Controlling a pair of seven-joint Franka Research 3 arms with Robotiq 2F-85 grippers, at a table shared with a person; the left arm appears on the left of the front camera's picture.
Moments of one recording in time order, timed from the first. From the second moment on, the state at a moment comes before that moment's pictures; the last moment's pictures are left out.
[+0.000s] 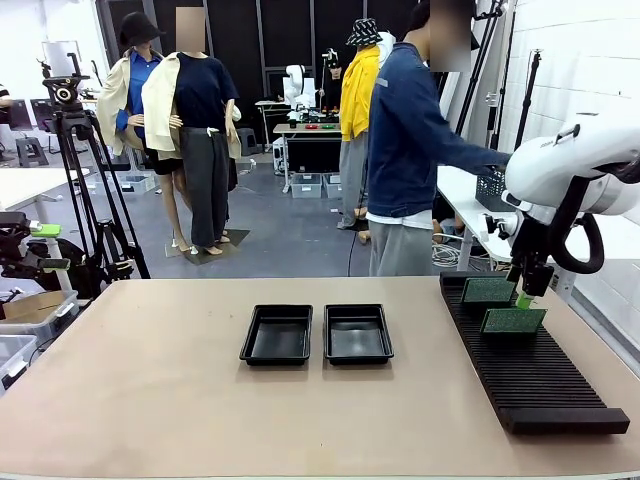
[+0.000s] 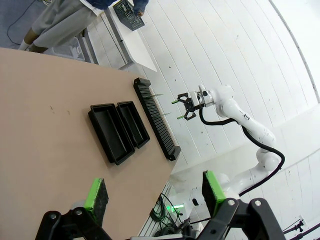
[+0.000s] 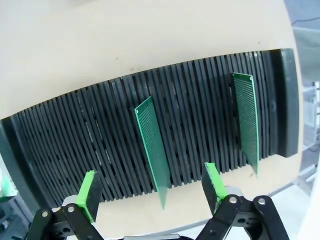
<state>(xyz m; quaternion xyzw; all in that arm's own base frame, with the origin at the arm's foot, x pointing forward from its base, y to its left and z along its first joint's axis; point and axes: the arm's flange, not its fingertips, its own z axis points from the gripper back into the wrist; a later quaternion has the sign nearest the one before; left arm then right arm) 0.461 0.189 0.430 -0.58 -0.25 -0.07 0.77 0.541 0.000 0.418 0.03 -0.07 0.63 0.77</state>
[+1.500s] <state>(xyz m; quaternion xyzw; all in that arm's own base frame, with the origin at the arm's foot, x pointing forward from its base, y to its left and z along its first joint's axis) 0.461 0.189 0.430 -0.58 -0.25 -0.07 0.77 0.553 0.003 0.363 0.05 -0.02 0.63 0.77</state>
